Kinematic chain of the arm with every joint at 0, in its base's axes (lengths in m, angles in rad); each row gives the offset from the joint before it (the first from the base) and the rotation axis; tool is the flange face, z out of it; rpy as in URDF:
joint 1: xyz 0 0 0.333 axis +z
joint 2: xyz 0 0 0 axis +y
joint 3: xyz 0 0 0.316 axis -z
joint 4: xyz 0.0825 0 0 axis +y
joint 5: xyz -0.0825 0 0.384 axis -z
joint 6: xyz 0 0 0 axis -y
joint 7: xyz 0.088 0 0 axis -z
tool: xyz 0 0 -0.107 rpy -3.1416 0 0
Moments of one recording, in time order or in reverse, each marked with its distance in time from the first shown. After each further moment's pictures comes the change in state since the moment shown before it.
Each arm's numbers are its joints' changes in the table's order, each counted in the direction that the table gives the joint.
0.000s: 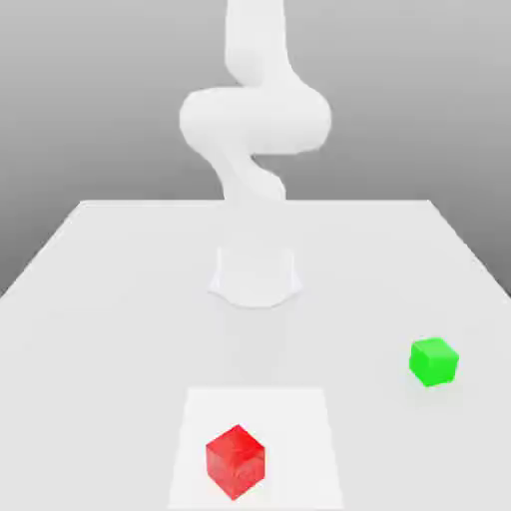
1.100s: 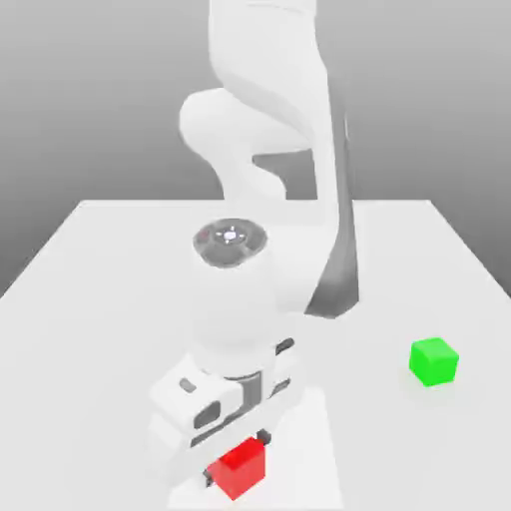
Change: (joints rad) arm 0.096 1.064 0.110 0.192 -0.174 0.523 -0.847
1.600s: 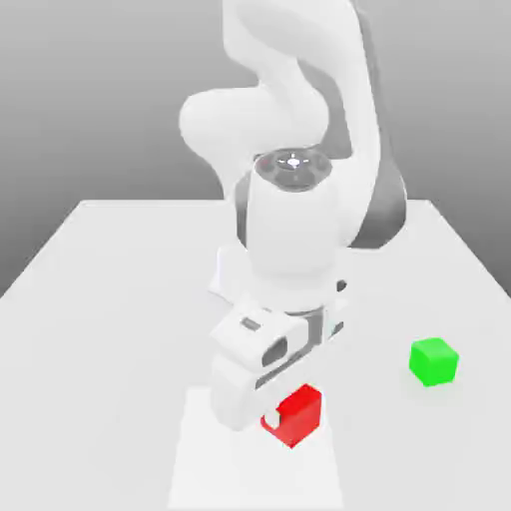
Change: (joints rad) arm 0.223 -0.285 -0.087 0.120 0.088 -0.170 0.257
